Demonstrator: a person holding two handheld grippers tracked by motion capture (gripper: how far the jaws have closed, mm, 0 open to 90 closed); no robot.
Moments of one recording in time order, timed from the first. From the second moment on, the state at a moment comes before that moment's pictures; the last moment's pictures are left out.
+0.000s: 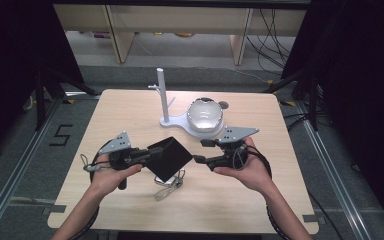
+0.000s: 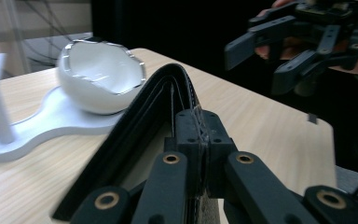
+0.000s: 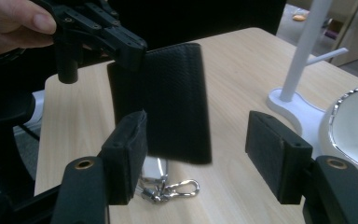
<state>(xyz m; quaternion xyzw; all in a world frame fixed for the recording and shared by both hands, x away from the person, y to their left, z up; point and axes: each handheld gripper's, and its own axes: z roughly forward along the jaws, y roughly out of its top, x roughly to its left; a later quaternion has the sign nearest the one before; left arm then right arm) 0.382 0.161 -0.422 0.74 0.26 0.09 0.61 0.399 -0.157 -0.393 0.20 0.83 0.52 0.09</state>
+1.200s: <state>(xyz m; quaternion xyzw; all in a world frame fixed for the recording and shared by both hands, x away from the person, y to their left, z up) 0.381 0.153 -0.446 0.77 0.29 0.13 0.56 0.457 -0.180 -0.368 0.23 0.89 0.37 0.13</state>
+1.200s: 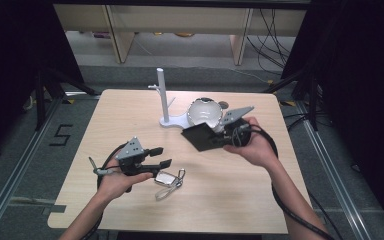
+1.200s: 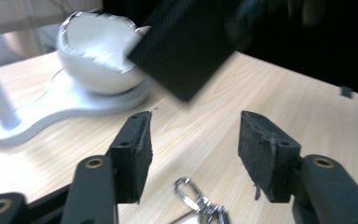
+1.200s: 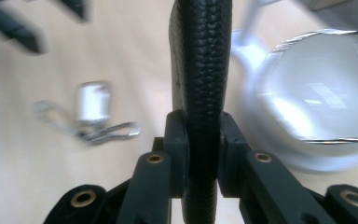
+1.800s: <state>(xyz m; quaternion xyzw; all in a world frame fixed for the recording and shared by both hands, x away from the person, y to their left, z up) 0.382 0.160 -0.460 0.77 0.33 0.12 0.54 0.543 -0.165 -0.347 0.24 0.91 0.27 0.20</state>
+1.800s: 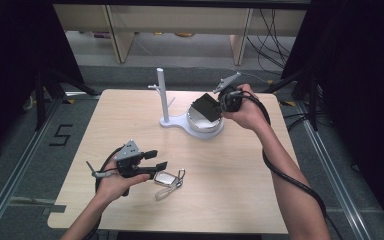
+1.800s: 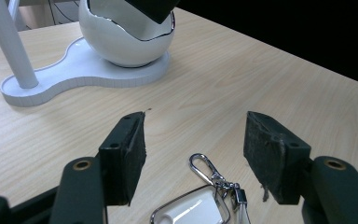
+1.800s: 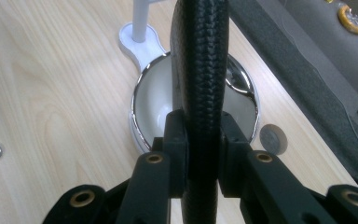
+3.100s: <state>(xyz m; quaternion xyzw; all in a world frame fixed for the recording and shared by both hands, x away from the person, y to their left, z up) 0.393 0.147 -0.469 0.78 0.34 0.09 0.51 0.533 -0.207 -0.362 0.36 0.83 0.36 0.24</state>
